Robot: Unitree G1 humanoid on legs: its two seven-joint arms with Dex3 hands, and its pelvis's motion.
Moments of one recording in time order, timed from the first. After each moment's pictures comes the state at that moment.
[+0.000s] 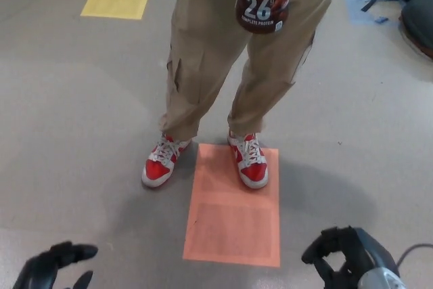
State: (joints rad) left_arm -0.17 0.34 -0.04 1.02 0.24 -0.36 0.21; right_arm -0.43 -0.18 0.35 1.18 -0.39 -0.18 -0.32
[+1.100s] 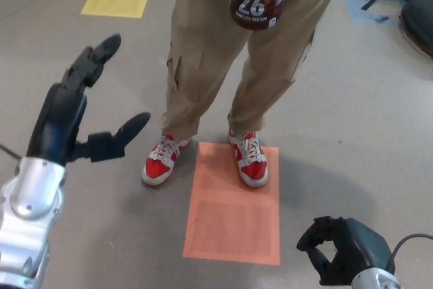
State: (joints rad) left_arm -0.34 0.37 -0.02 0.26 0.08 -0.21 -0.02; right_arm -0.46 -0.17 0.41 1.29 -0.47 -0.32 -0.51
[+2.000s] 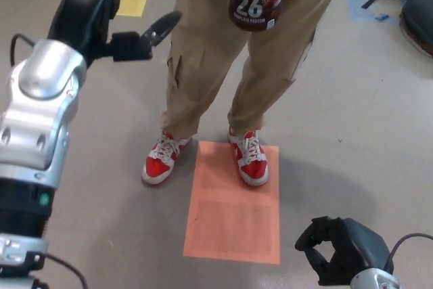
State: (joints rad) left_arm -0.74 0.36 -0.02 0.26 -0.07 0.22 -0.19; right_arm -0.46 -0.17 0.41 1.29 -0.49 -0.33 -0.52
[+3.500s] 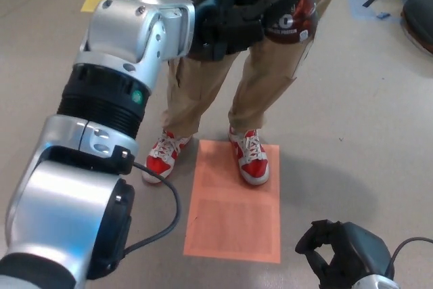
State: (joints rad) left_arm -1.19 0.12 -0.01 0.68 -0.21 0.84 -0.37; right_arm -0.45 -0.17 0.41 1.31 -0.53 -0.37 -0.57
